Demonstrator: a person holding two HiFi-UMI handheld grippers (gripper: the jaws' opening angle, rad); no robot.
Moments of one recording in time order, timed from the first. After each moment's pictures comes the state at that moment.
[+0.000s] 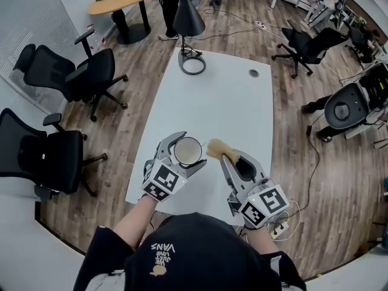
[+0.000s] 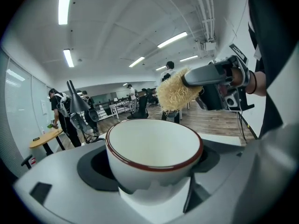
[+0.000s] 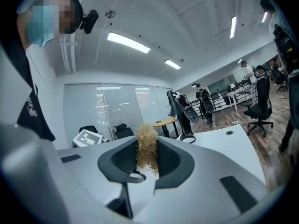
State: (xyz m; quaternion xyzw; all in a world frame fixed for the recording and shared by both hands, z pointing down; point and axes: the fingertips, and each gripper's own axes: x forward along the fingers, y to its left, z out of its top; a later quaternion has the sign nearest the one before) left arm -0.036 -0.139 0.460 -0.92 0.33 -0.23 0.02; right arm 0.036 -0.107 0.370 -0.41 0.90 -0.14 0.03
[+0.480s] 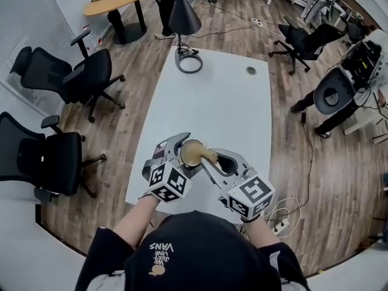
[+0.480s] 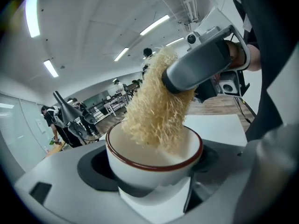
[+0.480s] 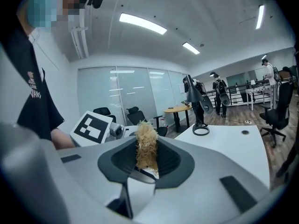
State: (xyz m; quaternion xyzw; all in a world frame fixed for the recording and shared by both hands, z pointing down) left arm -0.023 -0.137 0.479 -0.89 0.29 -0.33 0.09; right arm -0.016 -0.106 0.398 -0.31 0.94 -0.13 -0.08
